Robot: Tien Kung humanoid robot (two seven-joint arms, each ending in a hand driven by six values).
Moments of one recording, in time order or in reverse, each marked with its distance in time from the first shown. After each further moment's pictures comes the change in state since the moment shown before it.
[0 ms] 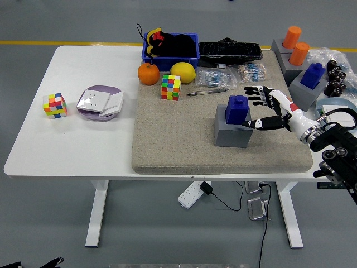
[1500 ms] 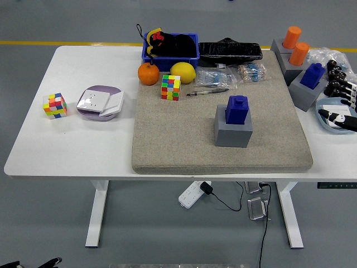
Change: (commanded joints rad) left arm 0.003 0.007 -0.014 -0.002 0.031 0.003 0.006; right arm -0.371 -0.027 0.672 0.278 -0.201 0.111 -0.133
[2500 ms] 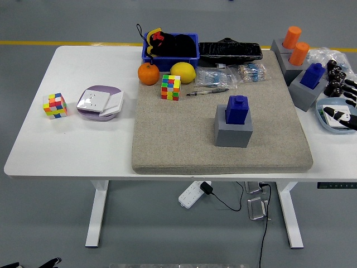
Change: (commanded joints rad) left arm 0.000 -0.001 0.021 0.005 -0.041 -0.001 -0.012; right arm -0.018 0.032 0.047 0.023 0.010 -0.010 -0.016
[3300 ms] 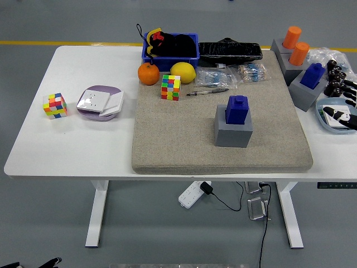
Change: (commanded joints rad) left arm 0.000 -0.003 0.001 0.000 -0.003 0.000 0.000; right arm 0.001 -0.001 -0.003 0.001 0.002 -0.003 -0.003
